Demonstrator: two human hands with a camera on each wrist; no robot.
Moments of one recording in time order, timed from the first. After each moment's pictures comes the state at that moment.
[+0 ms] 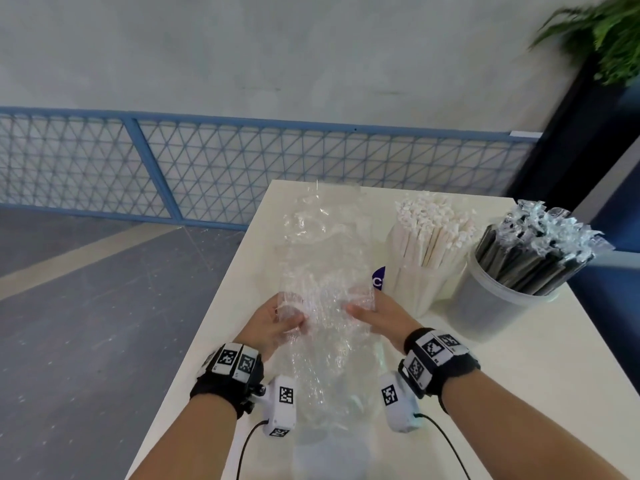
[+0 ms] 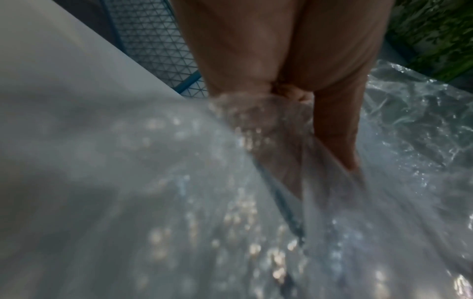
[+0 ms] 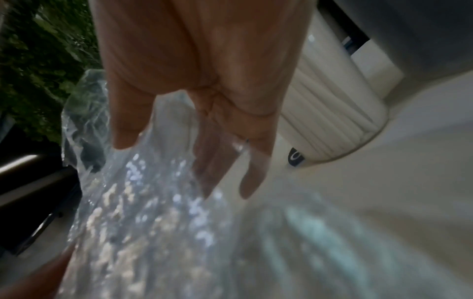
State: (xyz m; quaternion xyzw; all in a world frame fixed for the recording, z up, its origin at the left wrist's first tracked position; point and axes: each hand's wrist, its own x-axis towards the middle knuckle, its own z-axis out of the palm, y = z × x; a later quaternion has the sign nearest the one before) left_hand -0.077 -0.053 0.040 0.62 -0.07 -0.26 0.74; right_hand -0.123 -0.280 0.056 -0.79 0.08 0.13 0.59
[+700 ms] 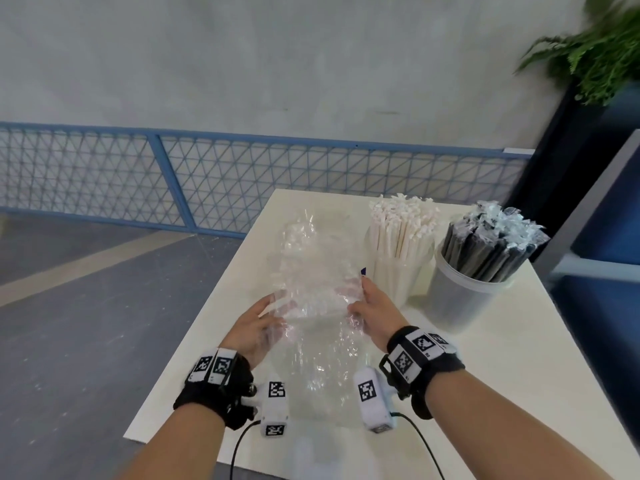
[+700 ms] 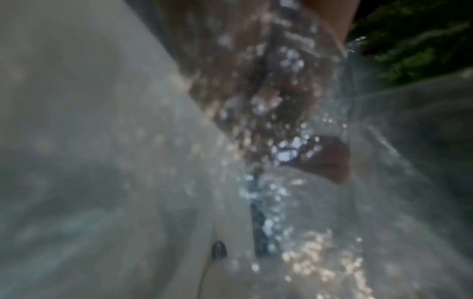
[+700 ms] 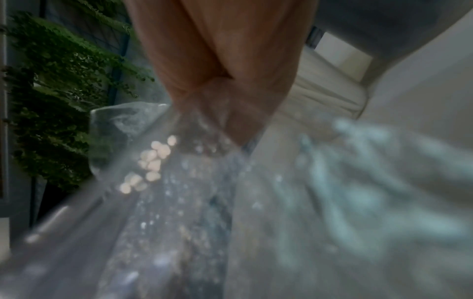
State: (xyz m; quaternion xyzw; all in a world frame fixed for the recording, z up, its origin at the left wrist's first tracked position) left_hand -0.146 -0.062 0.074 0.55 0.05 -0.24 0.80; right_hand -0.177 -0.282 0.088 -0.66 0.10 0.08 0.74
